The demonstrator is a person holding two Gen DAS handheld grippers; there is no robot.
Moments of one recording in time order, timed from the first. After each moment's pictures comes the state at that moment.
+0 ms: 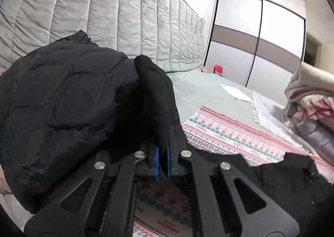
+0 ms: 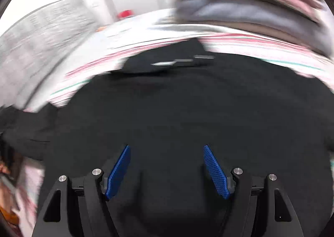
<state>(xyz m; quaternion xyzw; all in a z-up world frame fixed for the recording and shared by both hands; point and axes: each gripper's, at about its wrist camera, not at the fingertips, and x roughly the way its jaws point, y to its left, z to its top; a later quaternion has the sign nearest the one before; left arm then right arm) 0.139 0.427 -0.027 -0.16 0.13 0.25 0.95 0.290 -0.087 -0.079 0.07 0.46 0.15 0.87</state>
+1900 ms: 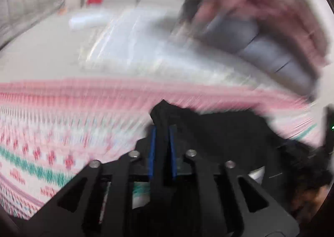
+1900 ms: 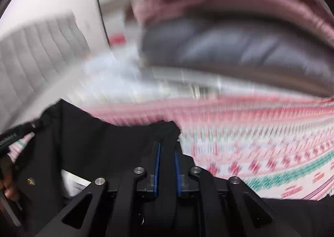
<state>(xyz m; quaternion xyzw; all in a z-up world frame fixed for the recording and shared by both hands) 0.529 0.075 -0.093 -0.04 0.40 -0.08 0.91 0.535 -0.148 -0.115 0.04 0.41 0.09 0.91</state>
